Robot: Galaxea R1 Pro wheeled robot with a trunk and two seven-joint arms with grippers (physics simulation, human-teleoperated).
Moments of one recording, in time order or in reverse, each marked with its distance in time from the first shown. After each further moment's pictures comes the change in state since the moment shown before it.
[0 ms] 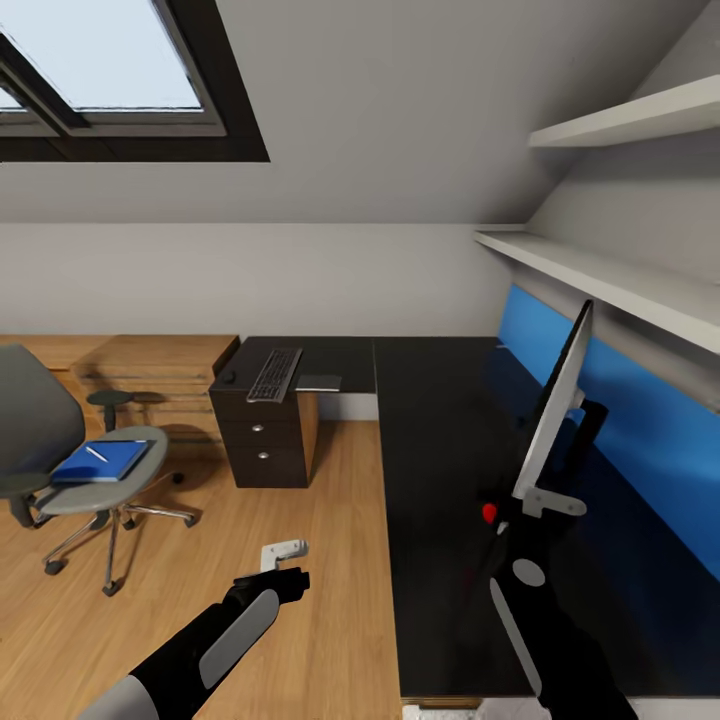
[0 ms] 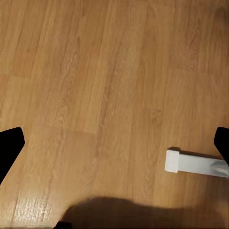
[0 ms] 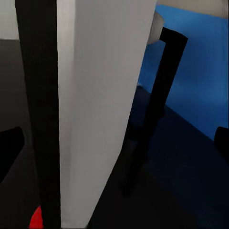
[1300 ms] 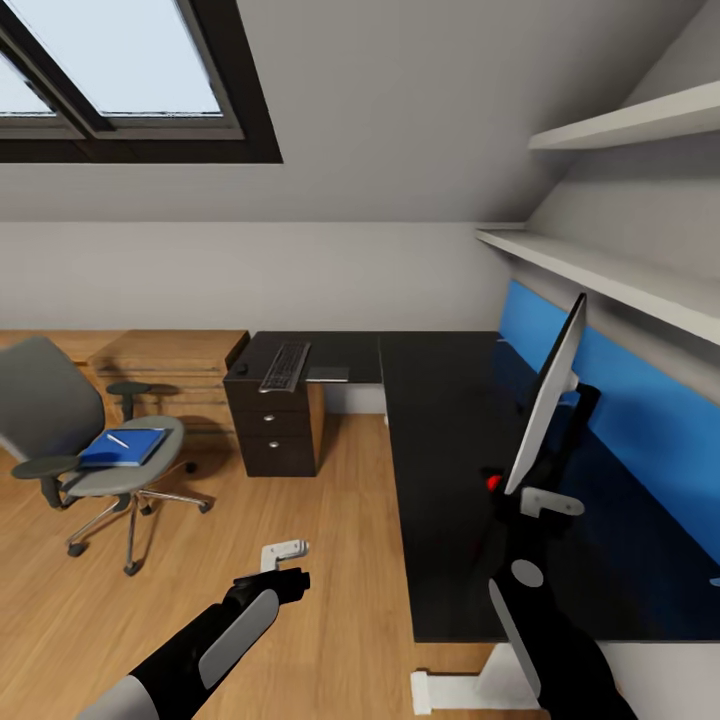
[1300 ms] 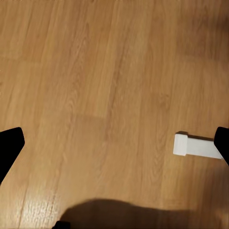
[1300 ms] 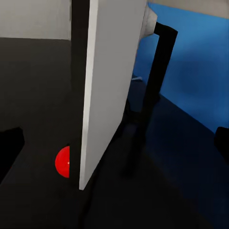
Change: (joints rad) left arm 0.000 0.001 0.000 0.001 0.004 0.000 -0.004; right arm 0.000 -0.001 0.008 0.005 -0.002 -0.011 0.007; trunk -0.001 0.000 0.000
